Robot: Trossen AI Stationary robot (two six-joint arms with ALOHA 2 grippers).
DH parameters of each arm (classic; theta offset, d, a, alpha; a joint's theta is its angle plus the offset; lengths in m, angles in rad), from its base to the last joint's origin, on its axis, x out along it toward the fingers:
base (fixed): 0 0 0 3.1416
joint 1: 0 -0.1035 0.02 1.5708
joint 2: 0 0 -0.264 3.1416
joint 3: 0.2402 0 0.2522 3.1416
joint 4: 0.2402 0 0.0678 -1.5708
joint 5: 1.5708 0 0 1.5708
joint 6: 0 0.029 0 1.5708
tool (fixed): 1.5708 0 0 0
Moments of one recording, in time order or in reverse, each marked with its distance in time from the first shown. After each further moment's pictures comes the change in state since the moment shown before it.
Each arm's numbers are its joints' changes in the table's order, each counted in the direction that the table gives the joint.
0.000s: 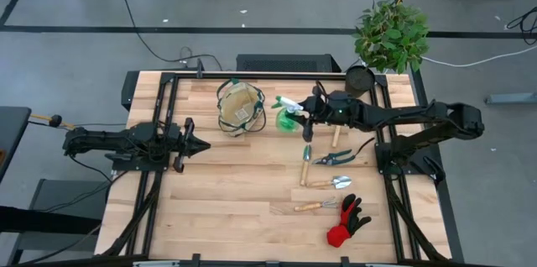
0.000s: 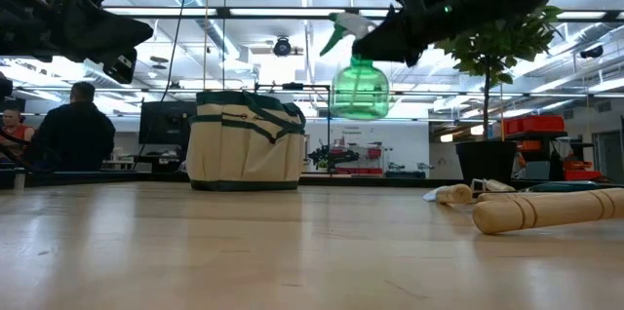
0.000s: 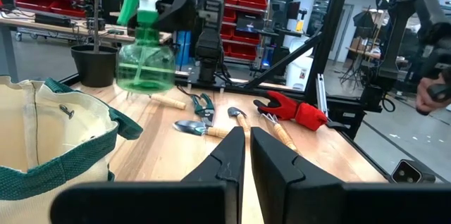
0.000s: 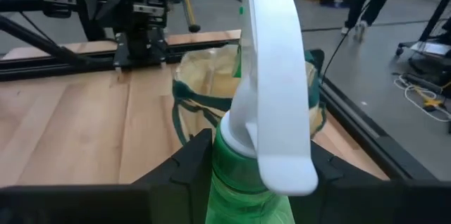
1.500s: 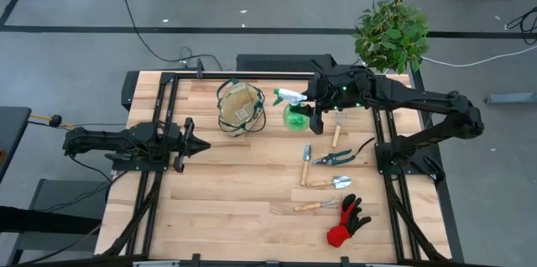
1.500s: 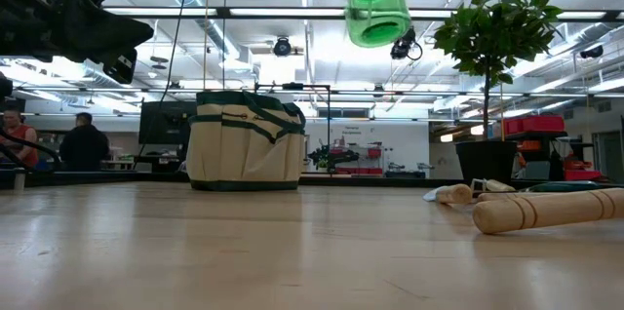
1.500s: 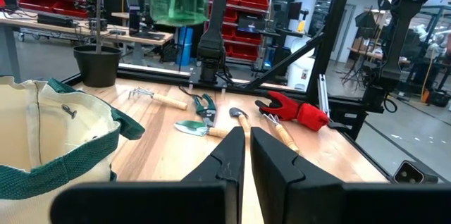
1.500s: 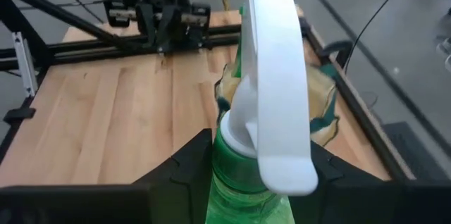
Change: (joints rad) left arm 0.000 0.000 0.000 0.000 -0.007 0.000; right arm -0.040 0.010 0.607 0.826 -0.074 0.016
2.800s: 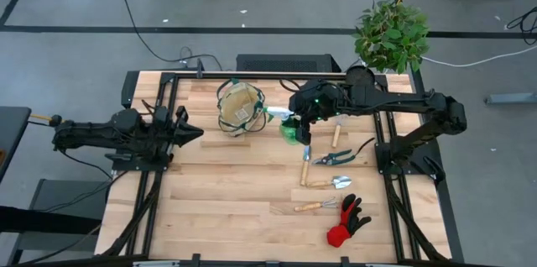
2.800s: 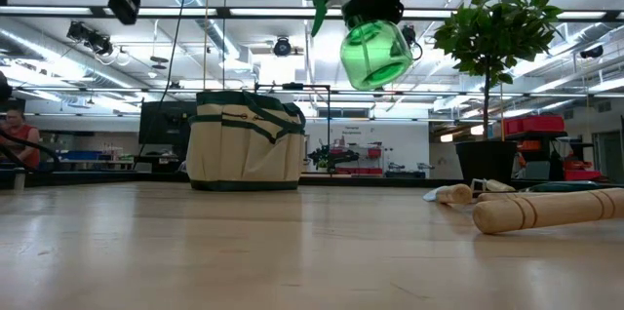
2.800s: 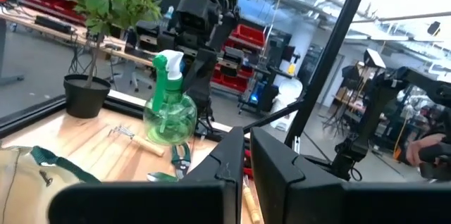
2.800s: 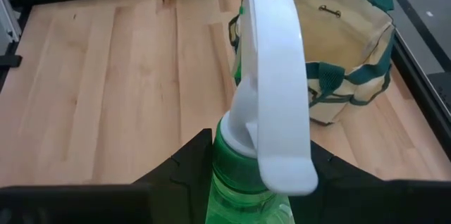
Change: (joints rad) left arm 0.000 0.248 0.350 0.009 -0.023 -0.175; right arm -0.046 0.162 0.018 0.059 0.000 0.022
